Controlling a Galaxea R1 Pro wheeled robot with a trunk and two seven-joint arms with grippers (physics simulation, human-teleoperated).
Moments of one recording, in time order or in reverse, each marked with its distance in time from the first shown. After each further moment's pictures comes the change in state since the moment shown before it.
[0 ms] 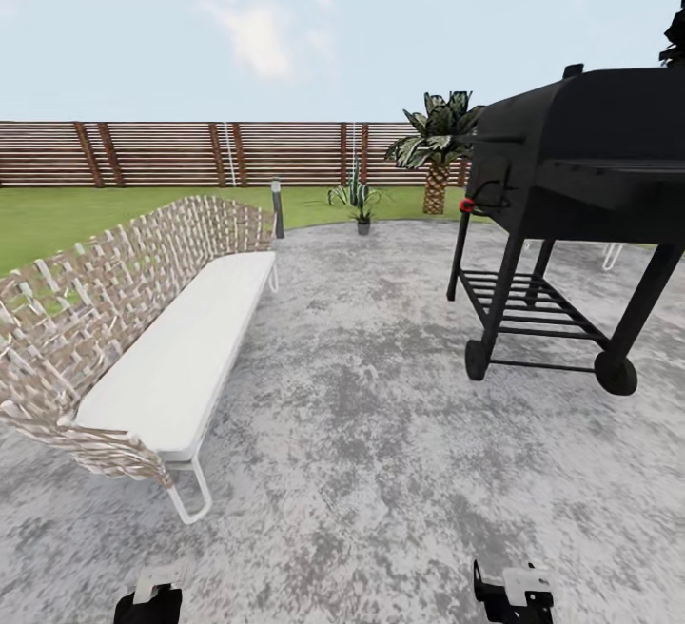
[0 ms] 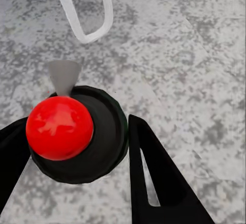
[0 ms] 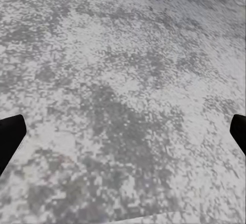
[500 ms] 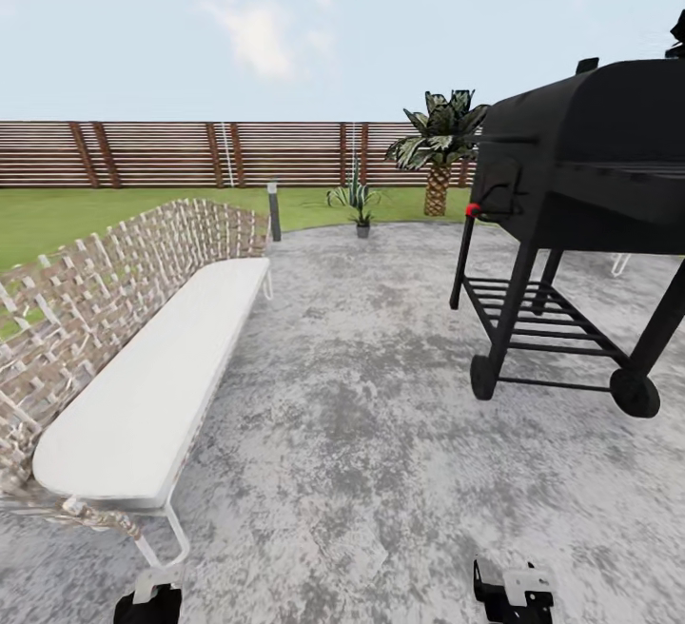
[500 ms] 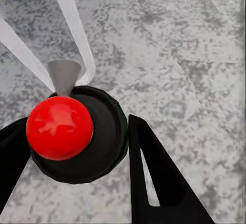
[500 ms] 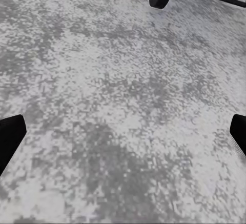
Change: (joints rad) left arm 0.000 0.001 0.001 0.000 0.000 0.000 0.000; right arm 0.000 0.000 0.000 0.000 0.000 0.000 0.000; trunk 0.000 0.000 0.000
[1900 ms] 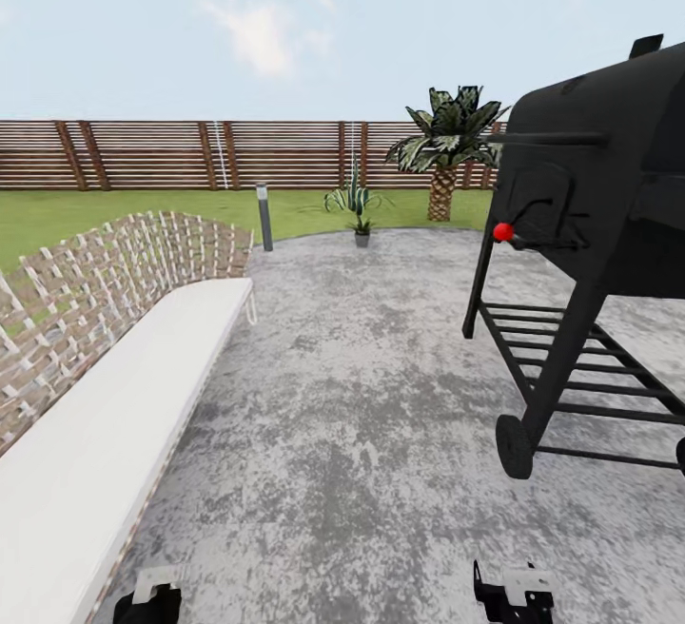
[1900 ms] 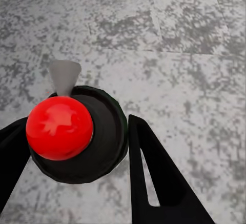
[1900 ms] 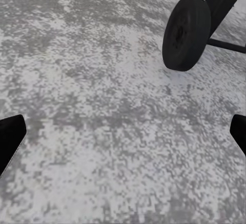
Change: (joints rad) left arm 0.000 0.001 0.000 0.000 0.001 0.000 0.000; right arm 0.000 0.000 0.000 0.000 0.000 0.000 0.000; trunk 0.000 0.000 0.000
